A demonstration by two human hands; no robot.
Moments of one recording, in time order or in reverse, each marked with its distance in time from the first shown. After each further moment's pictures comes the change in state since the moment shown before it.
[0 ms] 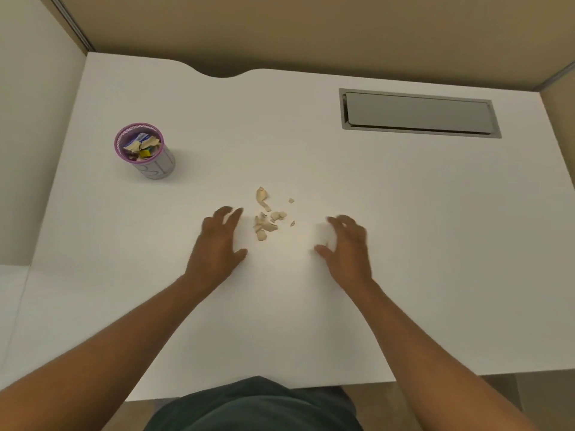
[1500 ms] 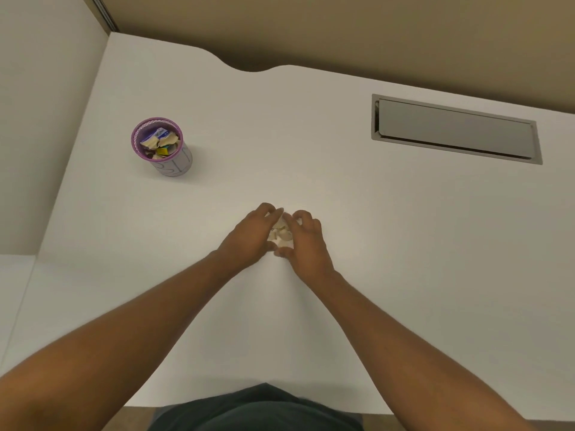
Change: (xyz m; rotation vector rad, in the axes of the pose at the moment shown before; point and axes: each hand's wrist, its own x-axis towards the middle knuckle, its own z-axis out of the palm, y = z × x) left_hand 0.065 0.025 0.001 -0.025 -0.242 0.133; right_hand 0.050 -0.084 0.059 0.000 -0.247 -0.211
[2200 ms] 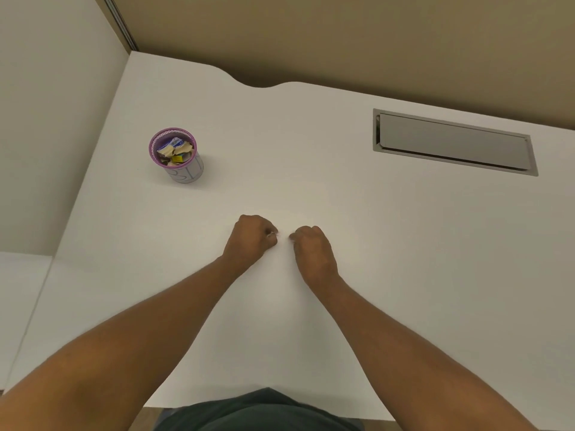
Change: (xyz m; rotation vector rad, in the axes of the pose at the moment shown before) left_hand -0.008 -0.004 -0.006 -0.255 0.174 -0.248; right_hand -0.003 -0.005 -0.003 -0.173 0.111 -0.072
